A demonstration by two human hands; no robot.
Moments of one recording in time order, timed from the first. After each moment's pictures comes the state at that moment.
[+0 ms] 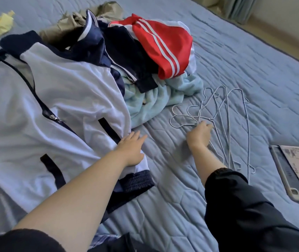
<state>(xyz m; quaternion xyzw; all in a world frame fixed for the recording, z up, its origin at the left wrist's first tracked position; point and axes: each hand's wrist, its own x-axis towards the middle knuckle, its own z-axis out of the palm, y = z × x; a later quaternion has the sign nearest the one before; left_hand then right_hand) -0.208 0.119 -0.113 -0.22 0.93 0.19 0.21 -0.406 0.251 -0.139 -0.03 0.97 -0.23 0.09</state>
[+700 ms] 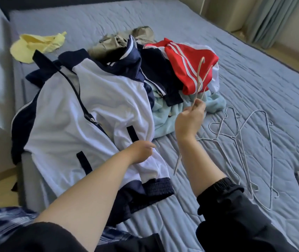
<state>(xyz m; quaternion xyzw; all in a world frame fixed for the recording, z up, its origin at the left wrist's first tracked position) -0.175 0.092 -0.077 -0.34 0.83 0.42 0.13 -0.312 0.150 -0.030 -0.12 0.77 -0.63 0.01</state>
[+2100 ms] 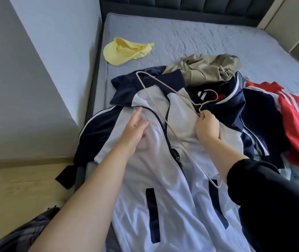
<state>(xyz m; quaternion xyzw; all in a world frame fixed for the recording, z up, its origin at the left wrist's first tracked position) -0.024 -0.145 -0.081 -0.46 0.47 0.65 -0.38 -0.257 -0.112 -0.068 -0.40 0.87 -0.28 0.09</state>
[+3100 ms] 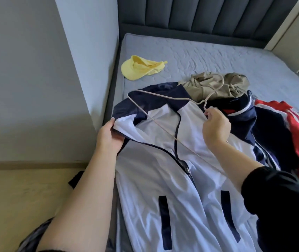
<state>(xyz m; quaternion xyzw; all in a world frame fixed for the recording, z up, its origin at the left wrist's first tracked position) 0.070 -0.167 -0.054 -0.36 0.11 0.75 -0.55 -0.221 -0.118 -0.023 -0.49 0.80 -0.35 -0.07</state>
